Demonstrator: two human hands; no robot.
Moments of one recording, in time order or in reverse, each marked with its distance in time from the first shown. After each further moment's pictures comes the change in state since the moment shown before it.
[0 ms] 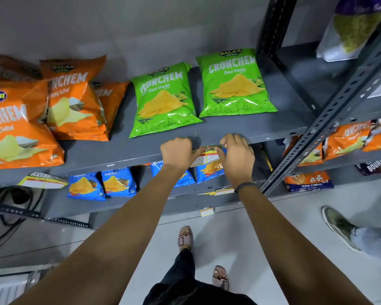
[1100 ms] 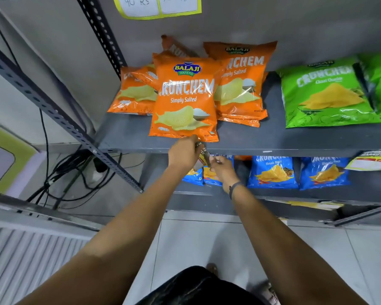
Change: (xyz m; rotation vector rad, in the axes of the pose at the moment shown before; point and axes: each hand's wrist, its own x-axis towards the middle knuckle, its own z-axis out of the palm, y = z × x) left_hand -0.102 -0.391 -0.029 -0.276 0.029 -0.211; right_hand -0.102 -0.361 0.219 0.850 -0.592 0.456
